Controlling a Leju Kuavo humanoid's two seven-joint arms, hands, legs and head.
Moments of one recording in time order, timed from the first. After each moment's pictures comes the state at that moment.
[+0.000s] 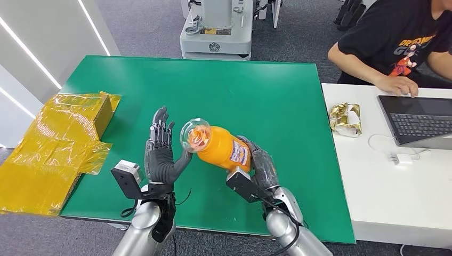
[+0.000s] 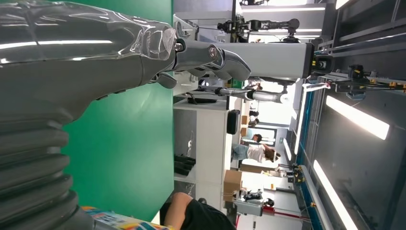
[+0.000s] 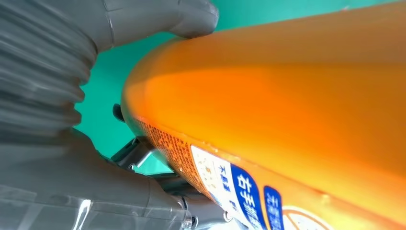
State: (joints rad) left arm -0.15 -0.17 -0.41 -1.43 0.15 0.21 -0.61; right arm -0.43 0.03 0.58 -0.88 0.43 -0.40 -0.28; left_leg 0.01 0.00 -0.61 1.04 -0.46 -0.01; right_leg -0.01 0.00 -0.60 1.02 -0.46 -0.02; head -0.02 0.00
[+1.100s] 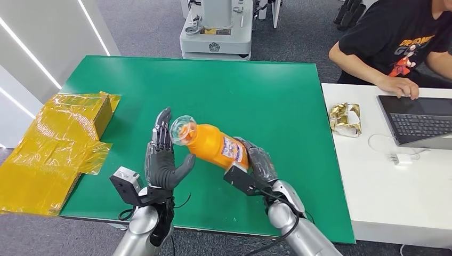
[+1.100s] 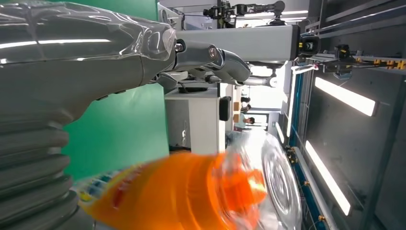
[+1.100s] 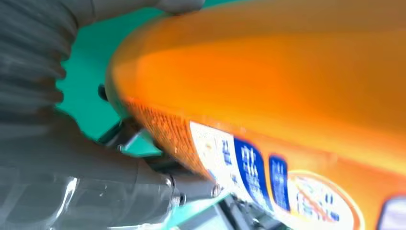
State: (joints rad) left arm -0.12 -0.17 -0.41 -1.49 0.09 0.14 -0.61; right arm -0.49 0.04 0.57 -0.82 0.49 -0.24 -0.23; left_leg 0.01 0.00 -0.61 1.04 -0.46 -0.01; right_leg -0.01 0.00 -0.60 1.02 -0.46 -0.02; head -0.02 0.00
